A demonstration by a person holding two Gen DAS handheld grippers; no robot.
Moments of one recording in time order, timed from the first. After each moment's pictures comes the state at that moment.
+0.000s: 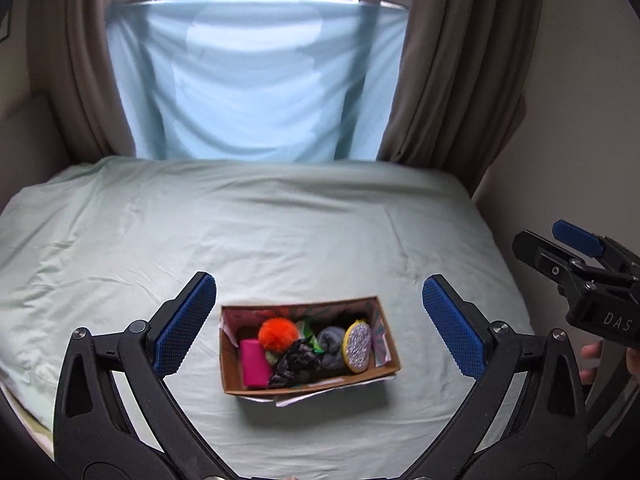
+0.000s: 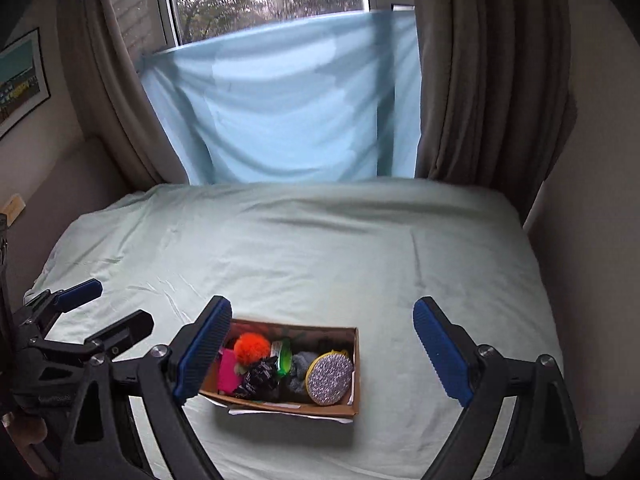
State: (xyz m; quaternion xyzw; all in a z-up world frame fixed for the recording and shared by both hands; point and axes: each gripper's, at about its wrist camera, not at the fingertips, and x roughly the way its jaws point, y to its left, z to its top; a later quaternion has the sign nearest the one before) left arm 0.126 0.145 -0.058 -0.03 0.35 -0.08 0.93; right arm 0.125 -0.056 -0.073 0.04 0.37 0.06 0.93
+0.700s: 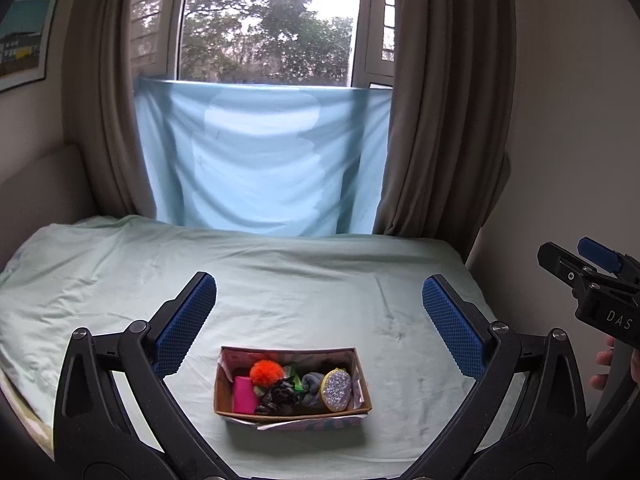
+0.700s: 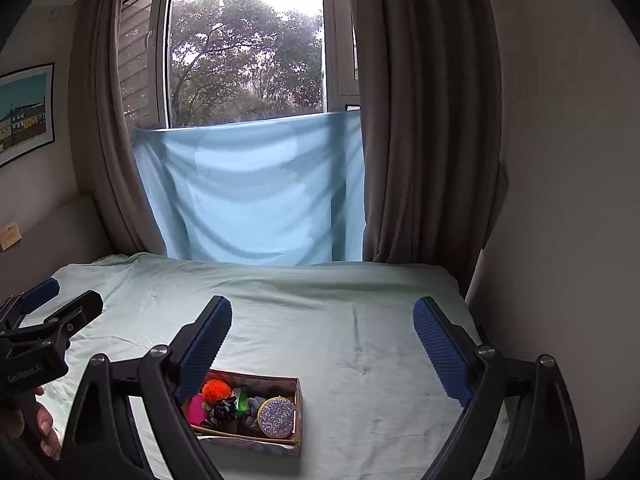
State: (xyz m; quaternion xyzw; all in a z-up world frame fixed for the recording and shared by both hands) left arm 0.028 0.090 0.005 -0.02 0.23 -0.05 0.97; right arm 0.025 -0.122 0.005 0.02 0.23 0.01 0.97
